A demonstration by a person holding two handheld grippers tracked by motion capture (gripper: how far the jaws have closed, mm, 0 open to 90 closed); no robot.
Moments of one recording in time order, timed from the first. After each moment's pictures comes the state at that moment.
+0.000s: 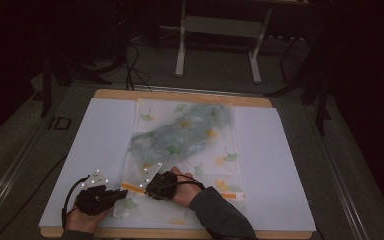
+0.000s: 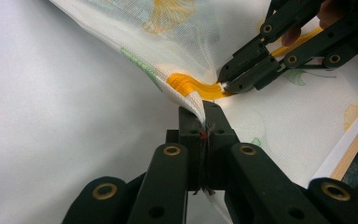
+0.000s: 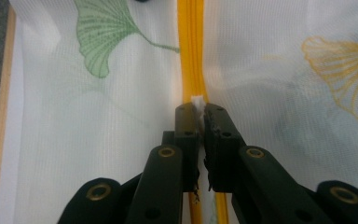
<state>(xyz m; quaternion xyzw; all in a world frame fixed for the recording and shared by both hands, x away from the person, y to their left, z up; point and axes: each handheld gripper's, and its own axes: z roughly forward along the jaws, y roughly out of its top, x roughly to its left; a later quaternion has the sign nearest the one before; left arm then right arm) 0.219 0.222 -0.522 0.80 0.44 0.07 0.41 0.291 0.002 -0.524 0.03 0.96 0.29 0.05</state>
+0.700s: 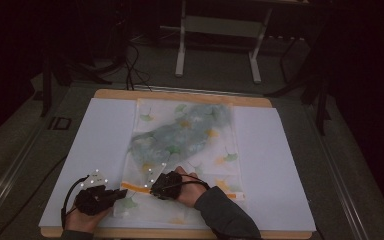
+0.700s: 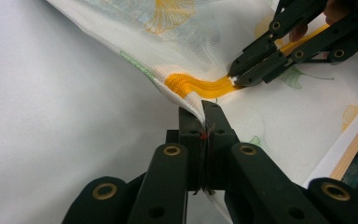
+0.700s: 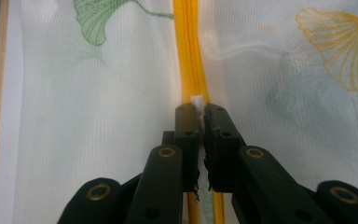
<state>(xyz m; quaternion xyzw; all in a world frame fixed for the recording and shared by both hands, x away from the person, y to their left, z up) 0.218 0.222 -0.520 0.80 0.44 0.07 0.41 0.292 -0.010 -0.522 0.03 0.96 0.27 0.05</state>
